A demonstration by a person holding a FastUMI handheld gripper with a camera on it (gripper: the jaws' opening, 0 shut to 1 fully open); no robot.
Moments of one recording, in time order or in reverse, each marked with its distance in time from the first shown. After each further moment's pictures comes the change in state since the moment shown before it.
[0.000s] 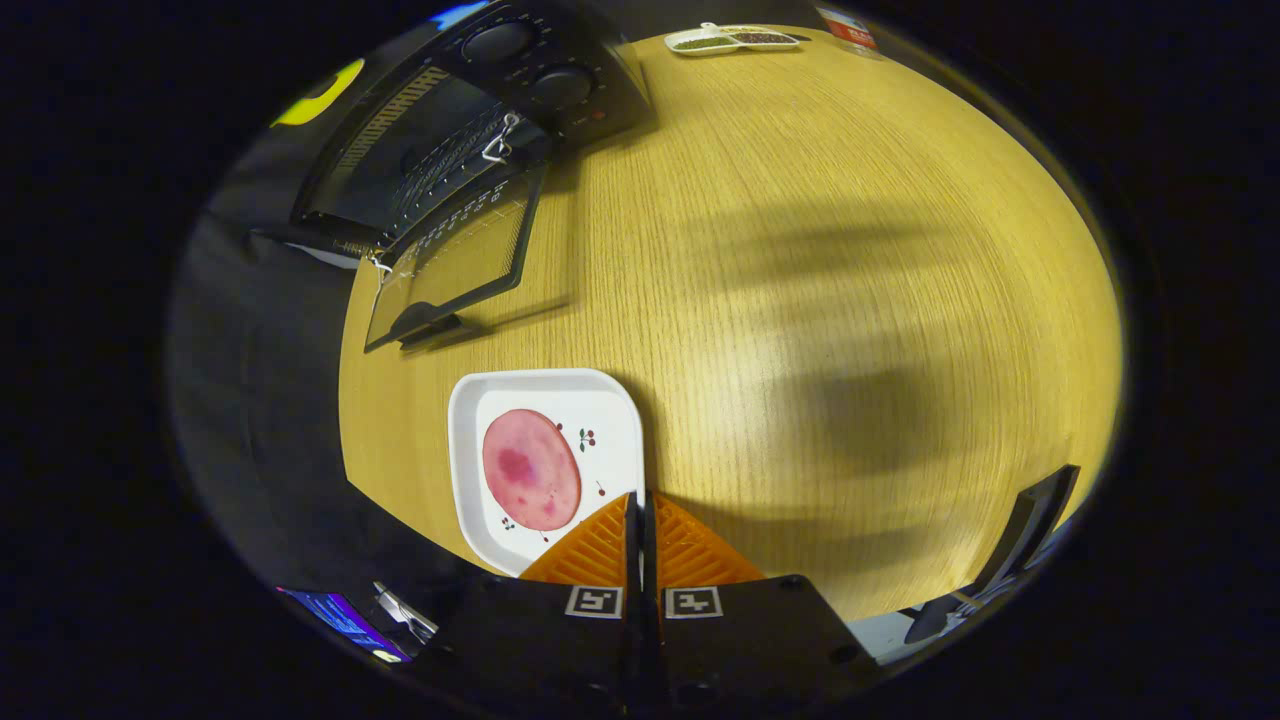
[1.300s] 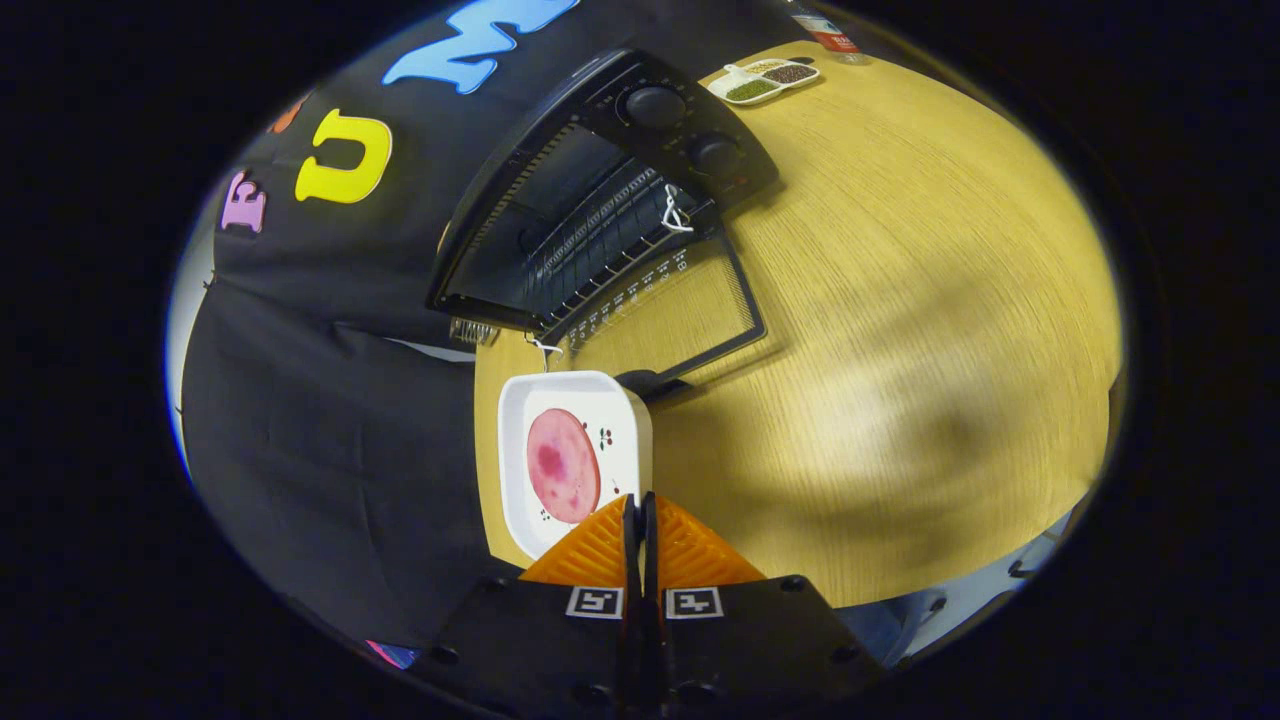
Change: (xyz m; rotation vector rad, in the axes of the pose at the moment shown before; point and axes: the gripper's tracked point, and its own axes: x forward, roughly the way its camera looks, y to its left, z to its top) arm -0.028 0.148 0.036 0.172 -0.246 0.272
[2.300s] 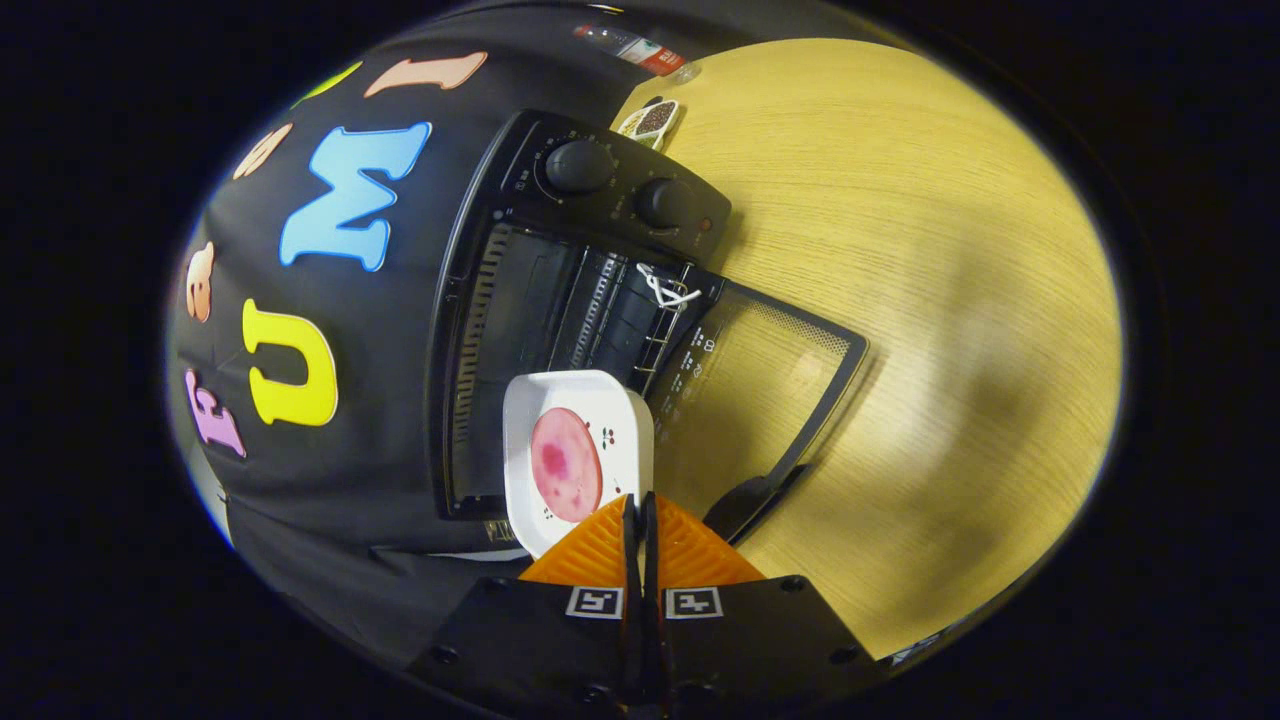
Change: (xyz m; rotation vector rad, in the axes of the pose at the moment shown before) arm 0.083 0.050 0.074 0.504 -0.455 0.015
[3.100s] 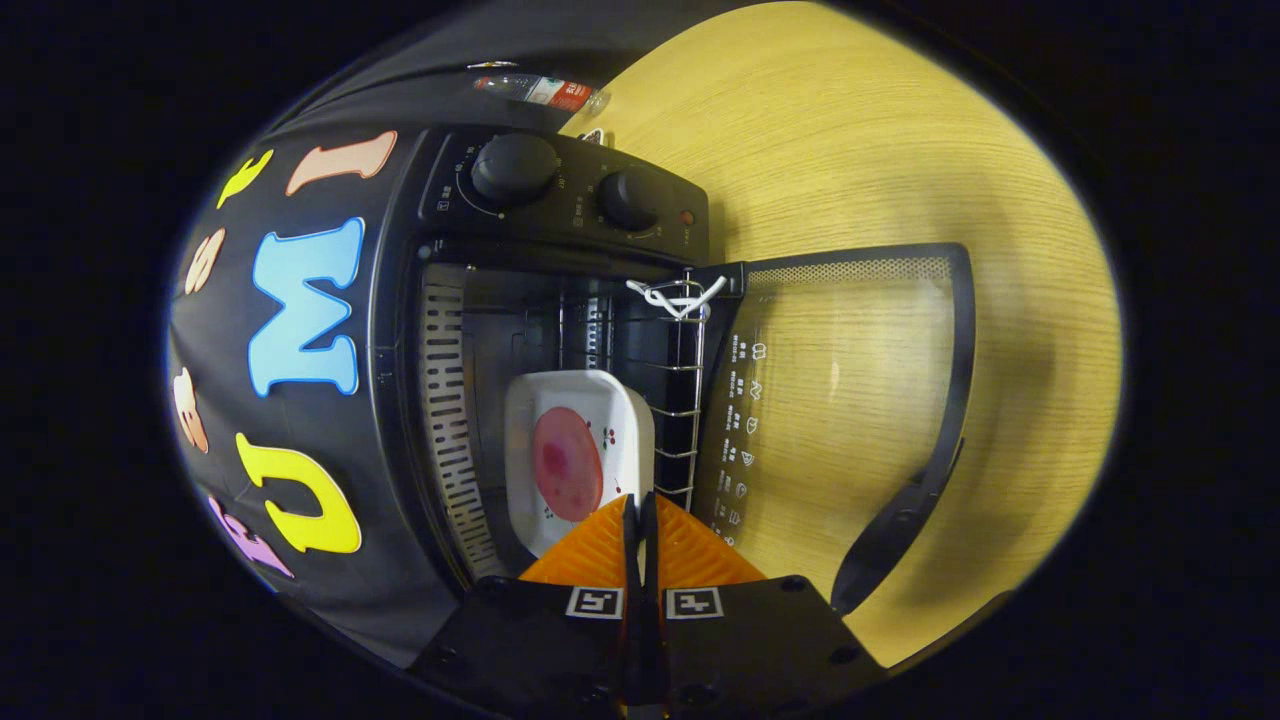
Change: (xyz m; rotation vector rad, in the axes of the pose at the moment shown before) arm 0.080 0.036 0.031 0.303 -0.240 0.020
